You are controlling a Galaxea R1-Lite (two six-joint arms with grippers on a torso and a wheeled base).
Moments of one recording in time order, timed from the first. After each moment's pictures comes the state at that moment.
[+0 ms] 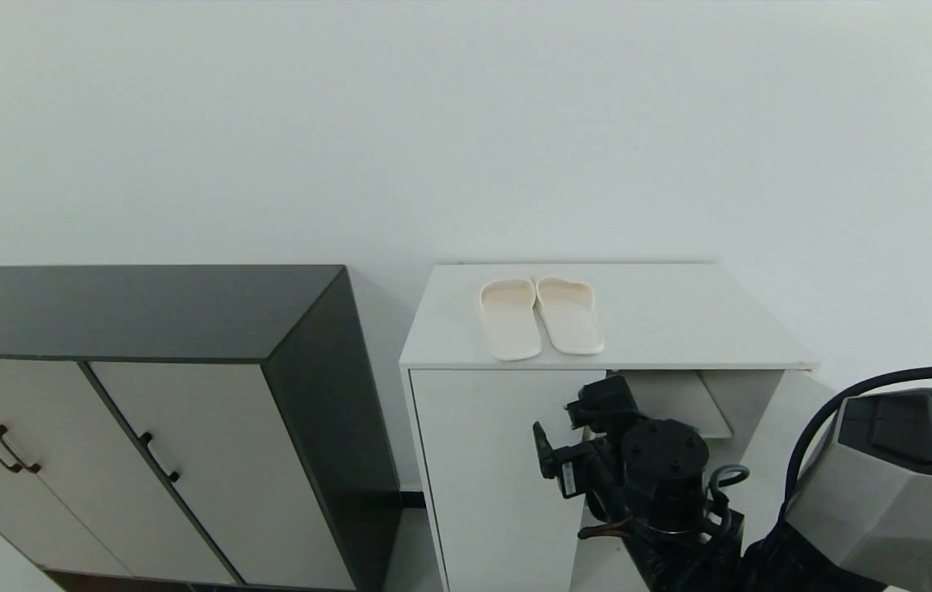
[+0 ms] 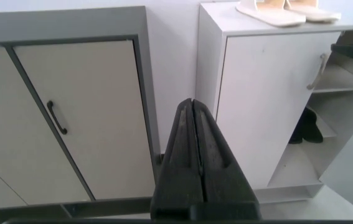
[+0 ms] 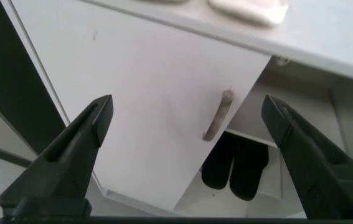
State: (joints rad) left arm 0.00 0.00 0.00 0.00 -0.05 0.02; right arm 0.85 2.14 -0.64 -1.36 -0.61 -0.03
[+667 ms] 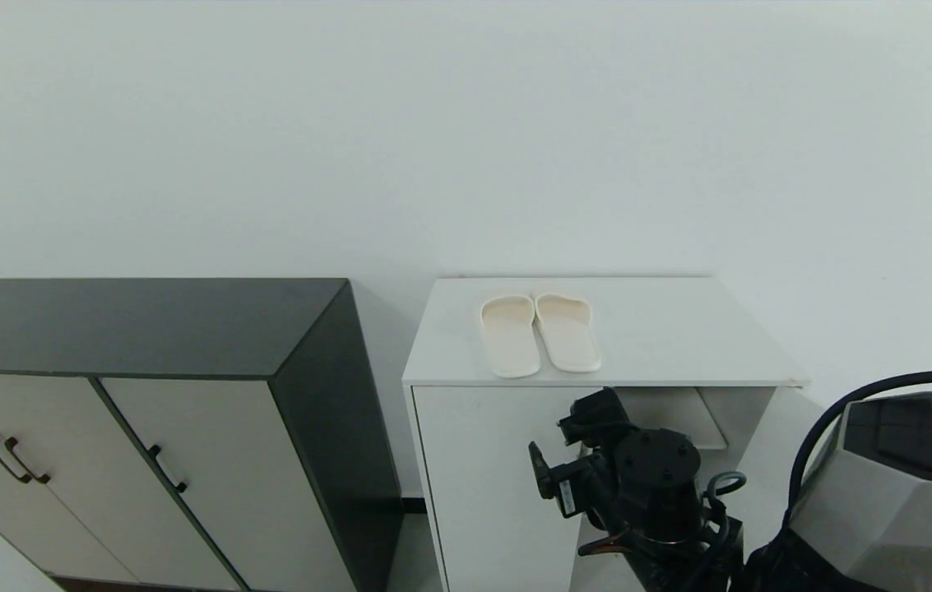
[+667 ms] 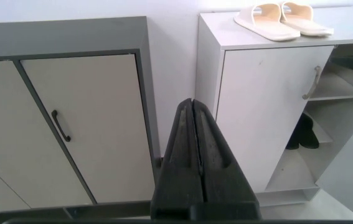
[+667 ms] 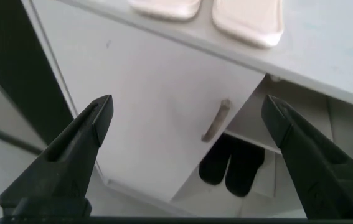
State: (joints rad) left arm 0.00 0.00 0.00 0.00 -0.05 0.02; right arm 0.86 2.13 -0.63 -1.27 -0.57 -0.02
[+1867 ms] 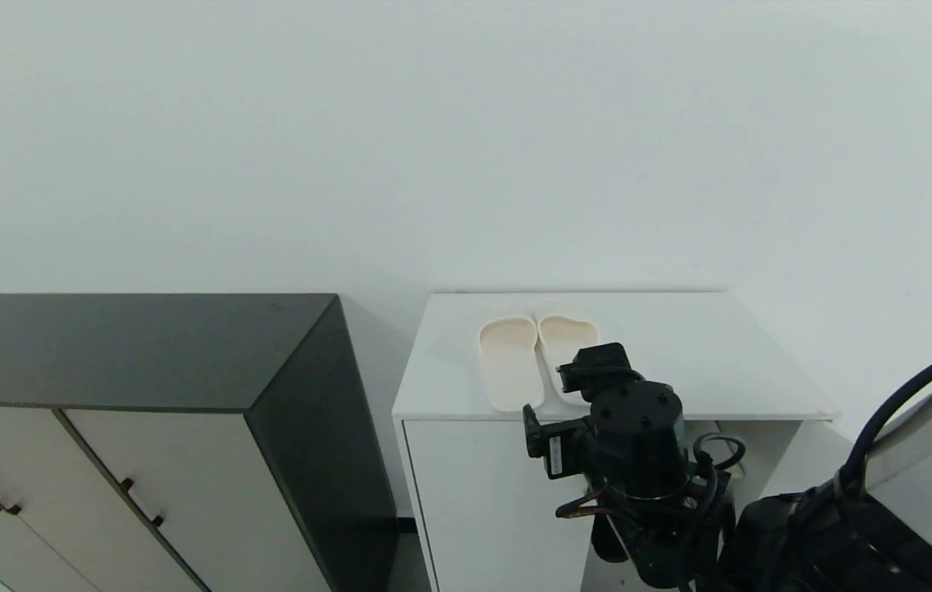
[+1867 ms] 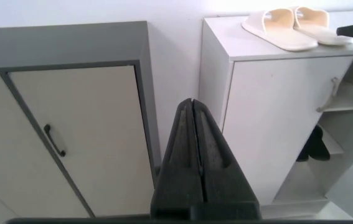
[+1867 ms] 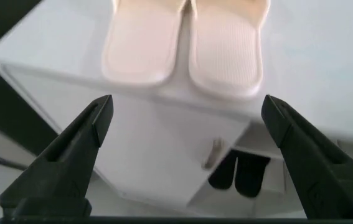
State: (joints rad) left arm 0.00 0.00 0.00 0.00 -0.05 0.02; right arm 0.89 2.01 -0.80 -0.96 -0.68 0.14
